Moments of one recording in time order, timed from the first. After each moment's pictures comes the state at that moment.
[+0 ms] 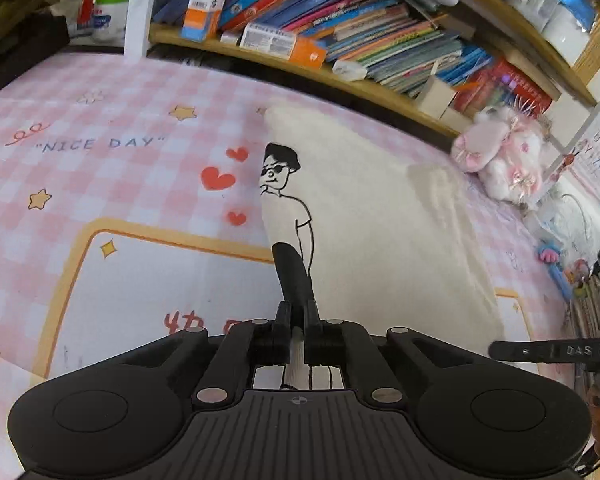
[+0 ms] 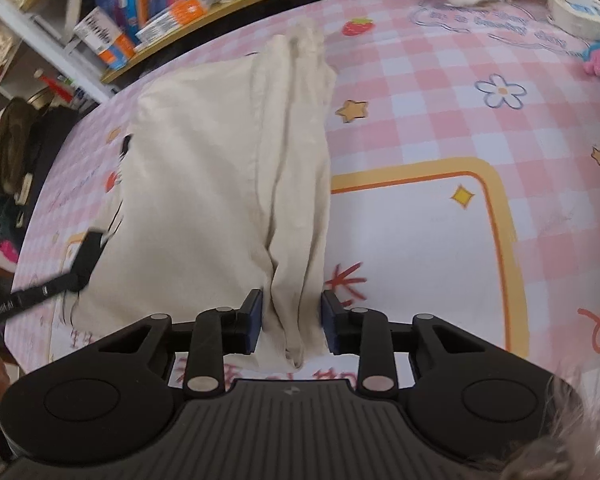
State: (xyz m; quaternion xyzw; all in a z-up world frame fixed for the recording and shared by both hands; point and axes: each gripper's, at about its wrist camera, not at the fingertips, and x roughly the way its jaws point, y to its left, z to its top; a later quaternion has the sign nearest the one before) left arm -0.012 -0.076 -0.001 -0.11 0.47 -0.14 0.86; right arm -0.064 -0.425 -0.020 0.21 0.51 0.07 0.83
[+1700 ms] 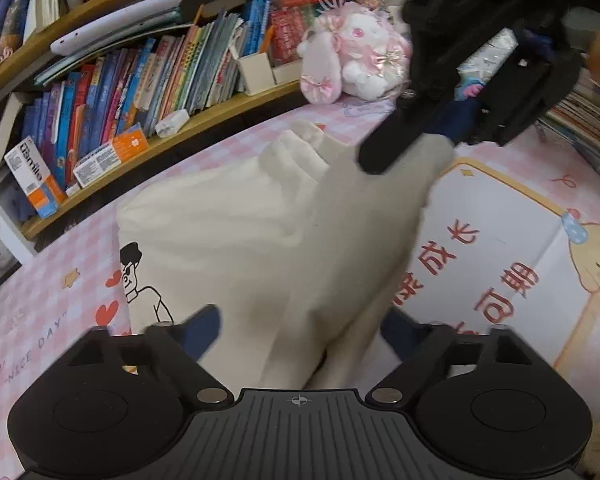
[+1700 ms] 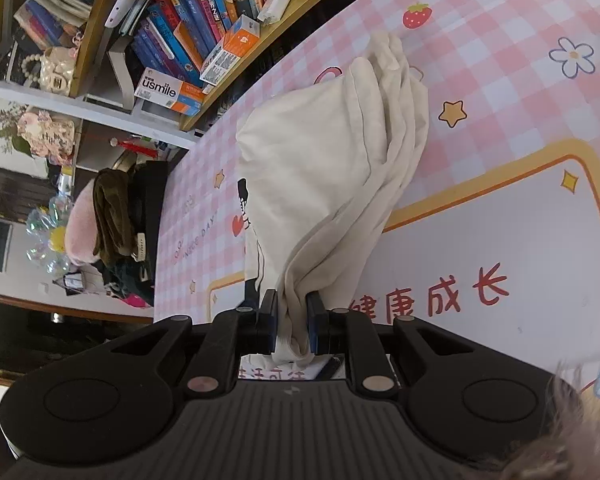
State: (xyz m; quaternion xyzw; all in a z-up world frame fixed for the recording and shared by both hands) left arm -0.055 -0.211 -0.003 0.22 0.33 -0.28 0.87; right arm -0.039 -0.434 0.017 0.40 0.49 0.14 0.76
